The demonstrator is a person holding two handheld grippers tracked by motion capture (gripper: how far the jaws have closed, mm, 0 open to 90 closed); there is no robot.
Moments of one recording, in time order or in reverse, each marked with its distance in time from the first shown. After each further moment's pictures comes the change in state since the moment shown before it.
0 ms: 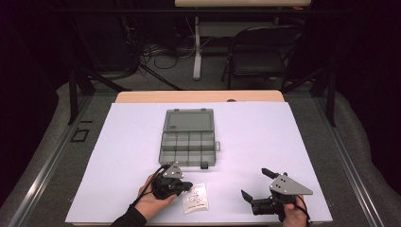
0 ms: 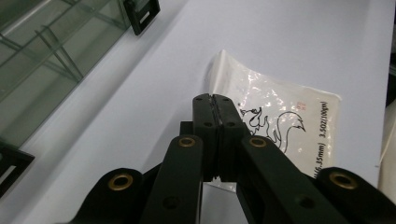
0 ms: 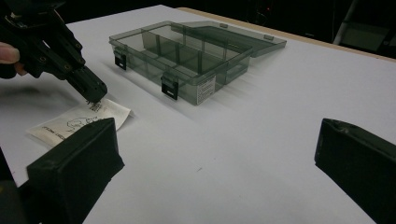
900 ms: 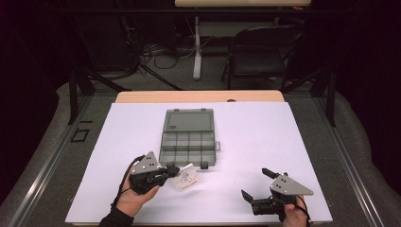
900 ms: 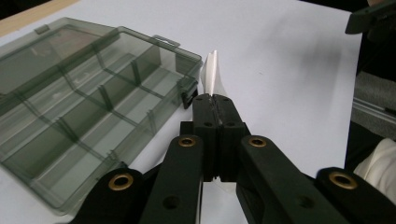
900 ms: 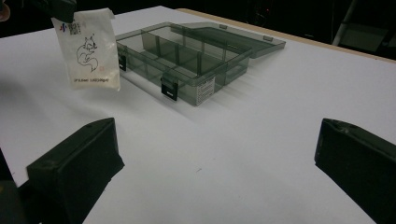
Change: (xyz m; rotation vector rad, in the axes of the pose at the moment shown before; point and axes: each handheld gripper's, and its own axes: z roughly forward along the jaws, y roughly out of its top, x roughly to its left) left arm 0.005 0.004 -0.076 -0.264 0.103 0.010; right arm 0.000 0.000 -0.001 -0.001 0.002 0.001
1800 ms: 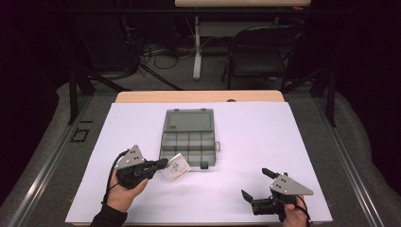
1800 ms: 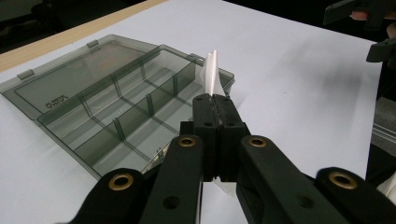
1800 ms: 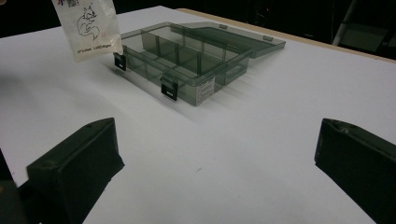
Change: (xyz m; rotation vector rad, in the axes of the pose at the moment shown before) left arm 0.016 0.000 -0.022 -0.064 0.064 -0.035; right arm 0.000 0.000 0.000 -0.005 -0.003 0.001
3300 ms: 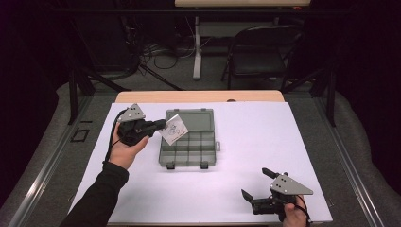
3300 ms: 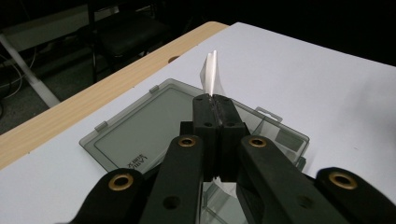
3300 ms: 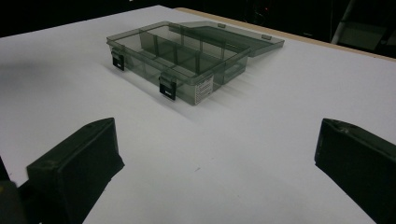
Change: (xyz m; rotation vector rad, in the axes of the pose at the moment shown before) left arm 0.073 0.078 0.019 -0.009 0.097 0.015; right arm -0.001 -0.001 0.001 0.002 -0.003 0.004
